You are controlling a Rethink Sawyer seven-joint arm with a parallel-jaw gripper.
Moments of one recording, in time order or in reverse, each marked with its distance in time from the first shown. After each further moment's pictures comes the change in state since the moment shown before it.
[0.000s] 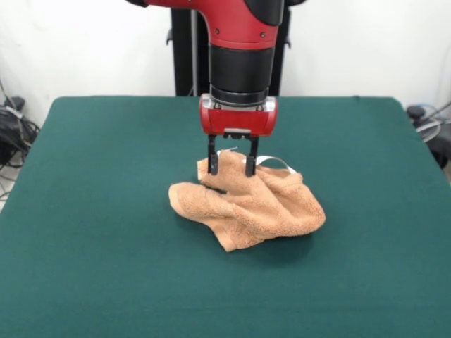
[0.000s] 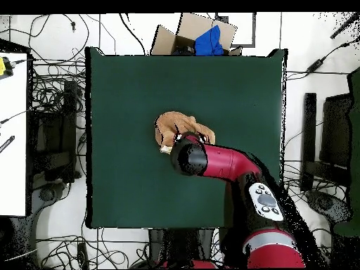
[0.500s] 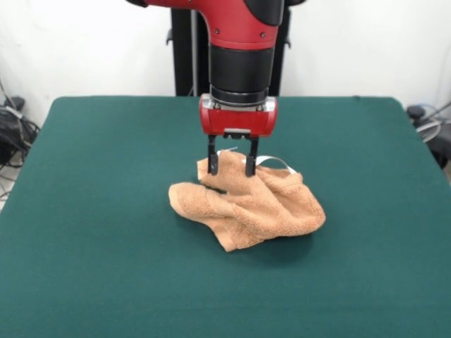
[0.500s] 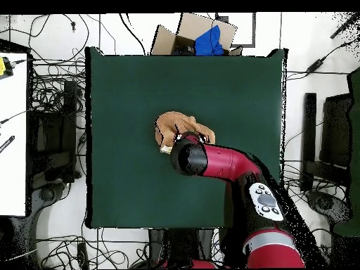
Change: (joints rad) arm 0.000 0.000 0.000 0.000 0.000 0.000 0.000
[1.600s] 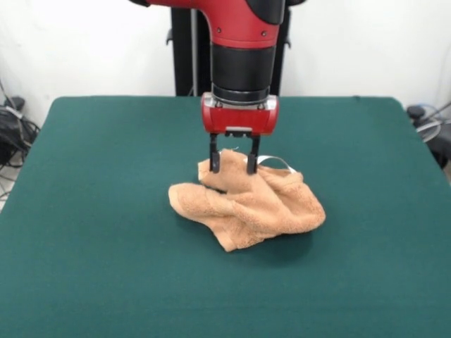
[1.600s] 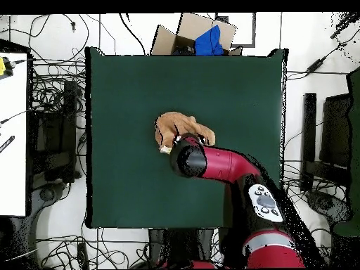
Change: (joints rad) arm 0.000 -0.005 0.000 0.023 0.000 -0.017 0.000
